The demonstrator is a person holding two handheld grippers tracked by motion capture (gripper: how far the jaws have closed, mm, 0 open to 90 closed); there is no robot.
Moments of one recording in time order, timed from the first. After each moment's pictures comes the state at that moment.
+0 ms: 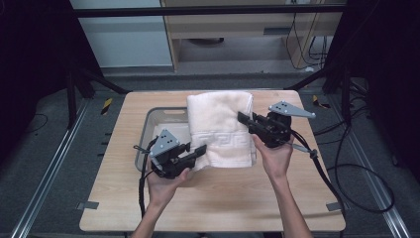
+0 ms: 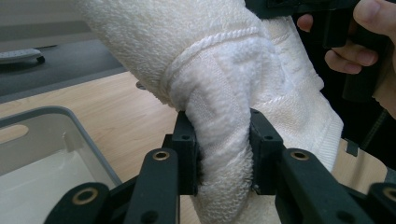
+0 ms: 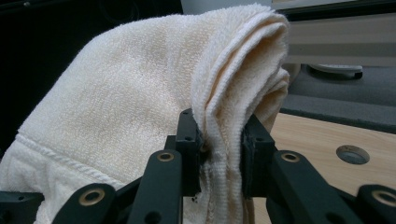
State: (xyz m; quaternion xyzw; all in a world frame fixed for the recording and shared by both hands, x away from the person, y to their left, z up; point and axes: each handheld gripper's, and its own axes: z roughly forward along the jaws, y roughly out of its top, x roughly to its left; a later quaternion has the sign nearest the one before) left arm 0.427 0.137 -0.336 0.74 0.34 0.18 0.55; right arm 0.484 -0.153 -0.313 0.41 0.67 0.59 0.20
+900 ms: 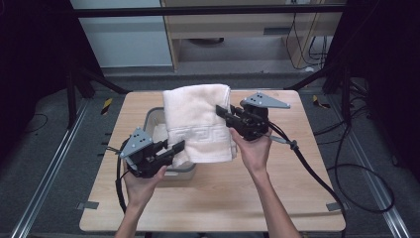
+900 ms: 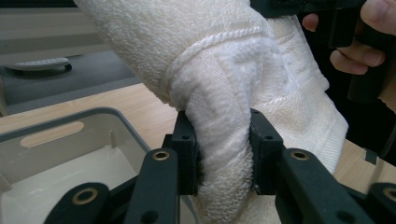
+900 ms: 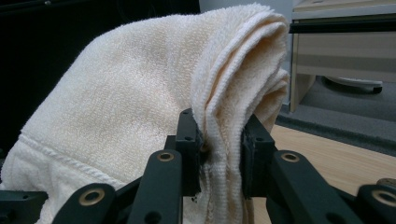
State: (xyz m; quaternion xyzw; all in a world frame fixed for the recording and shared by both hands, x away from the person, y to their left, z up) left arm 0.422 0.186 -0.325 0.72 0.36 0.21 0.55; right arm 0.492 -0.100 -0.293 0.38 0.68 0.59 0.20
